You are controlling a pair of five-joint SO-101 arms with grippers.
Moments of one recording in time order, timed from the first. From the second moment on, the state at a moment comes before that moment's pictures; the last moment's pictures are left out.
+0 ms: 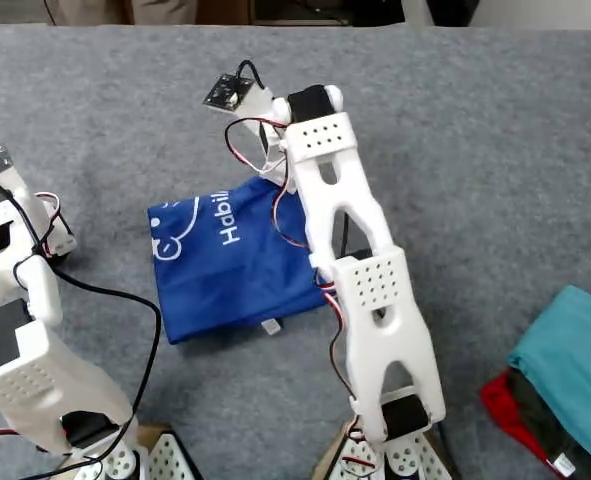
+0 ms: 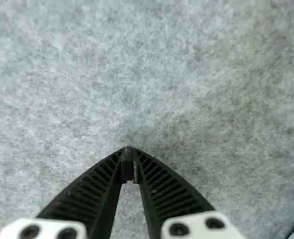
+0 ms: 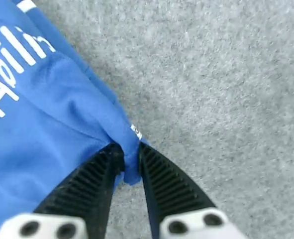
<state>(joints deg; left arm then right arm) -31.8 12.7 19.9 51.7 -4.1 -21.6 57.2 -65.6 95.7 32.1</state>
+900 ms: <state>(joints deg) -16.8 -0.2 12.5 74.8 -5.0 -16.0 26.5 -44.2 101.5 27.7</state>
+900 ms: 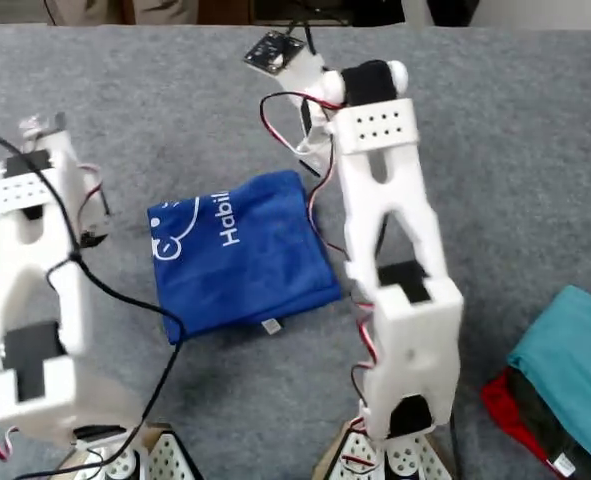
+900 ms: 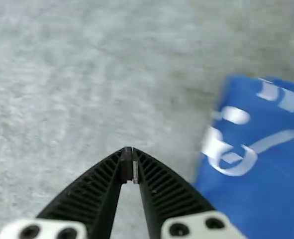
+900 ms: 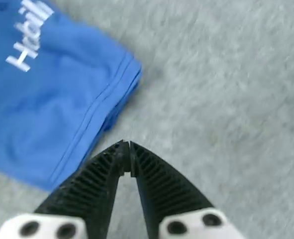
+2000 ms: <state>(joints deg) -3.0 13.0 19.5 53.0 0.1 -21.4 -0.7 36.5 63.6 25.5</state>
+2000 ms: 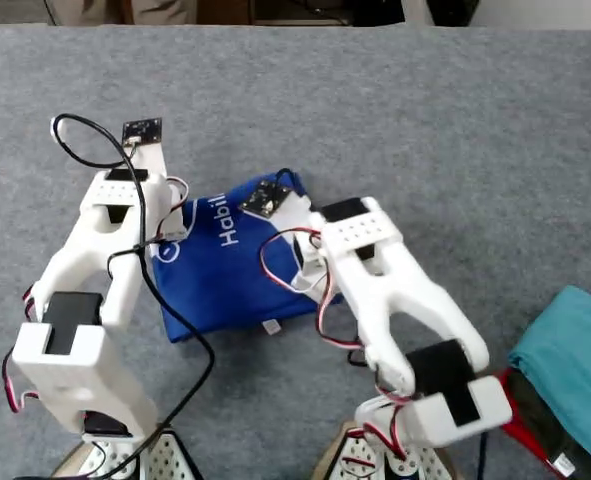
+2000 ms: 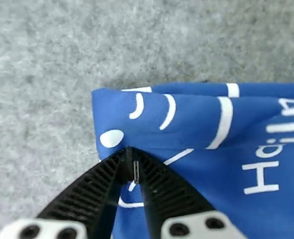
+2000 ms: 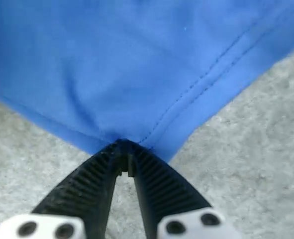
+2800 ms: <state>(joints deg) -4.5 13.4 13.9 61.1 -2.8 -17.1 -23.8 33.7 75.8 24.6</state>
